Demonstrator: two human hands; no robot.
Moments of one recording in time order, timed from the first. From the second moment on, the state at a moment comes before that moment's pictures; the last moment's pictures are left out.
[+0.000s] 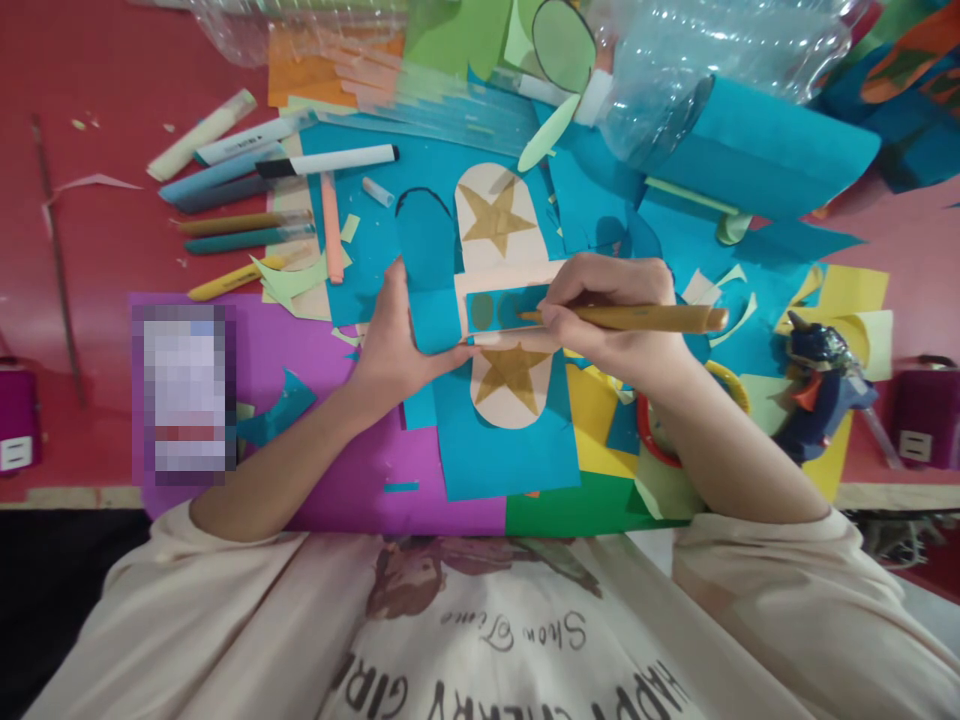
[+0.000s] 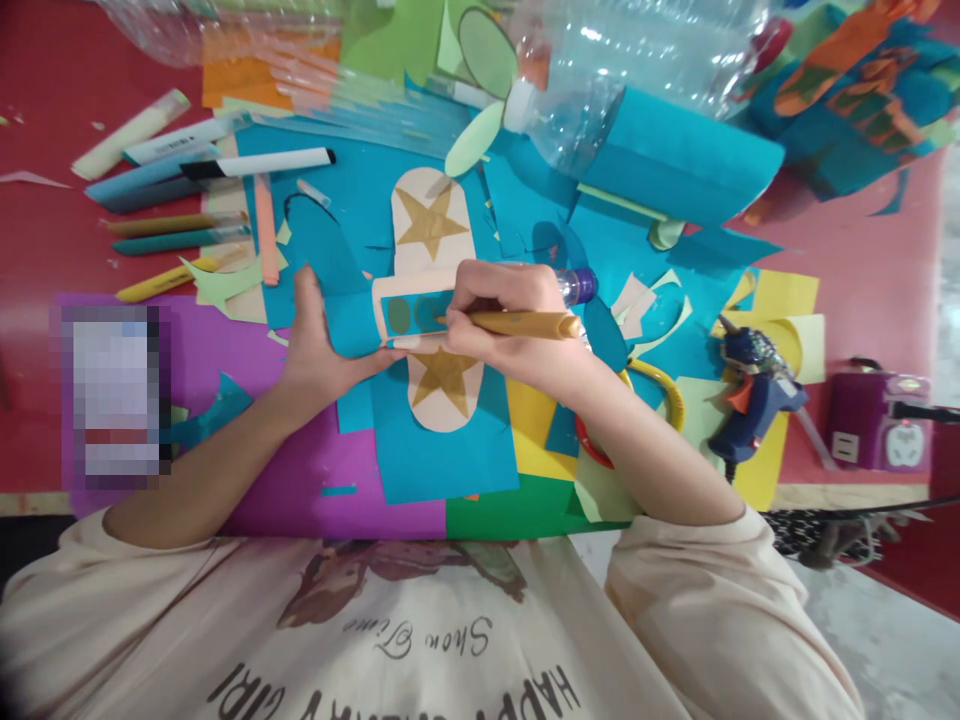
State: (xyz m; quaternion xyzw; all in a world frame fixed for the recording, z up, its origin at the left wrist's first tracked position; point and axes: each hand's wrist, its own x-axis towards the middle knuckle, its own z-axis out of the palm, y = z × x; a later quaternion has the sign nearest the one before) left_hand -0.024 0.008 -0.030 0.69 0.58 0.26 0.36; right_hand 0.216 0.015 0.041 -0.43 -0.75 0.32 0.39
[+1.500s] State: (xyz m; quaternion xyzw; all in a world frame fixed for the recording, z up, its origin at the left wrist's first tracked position) left_hand -0.025 0.008 -0.035 0.72 0.56 0.26 0.33; right_hand 0.215 0.014 0.041 -0.43 -0.75 0.34 0.37
